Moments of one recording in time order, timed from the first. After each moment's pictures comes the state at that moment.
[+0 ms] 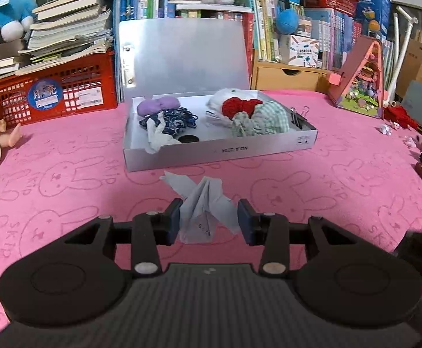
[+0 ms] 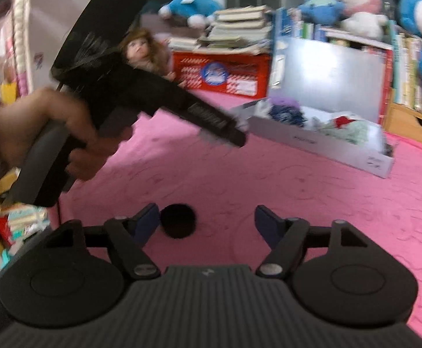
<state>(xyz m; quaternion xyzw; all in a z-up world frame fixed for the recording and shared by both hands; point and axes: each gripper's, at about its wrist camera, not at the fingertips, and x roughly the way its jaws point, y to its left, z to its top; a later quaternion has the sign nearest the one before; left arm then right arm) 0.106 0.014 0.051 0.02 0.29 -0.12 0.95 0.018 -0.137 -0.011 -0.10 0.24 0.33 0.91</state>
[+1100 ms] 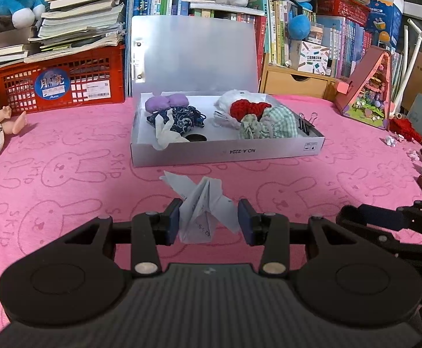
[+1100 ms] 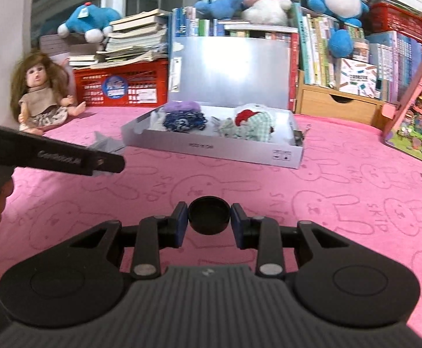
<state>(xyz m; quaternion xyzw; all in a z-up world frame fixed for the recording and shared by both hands) 0.108 0.020 0.048 0.00 0.29 -0.11 0.95 0.065 -0.178 0.003 -0.04 0.25 0.14 0.96</state>
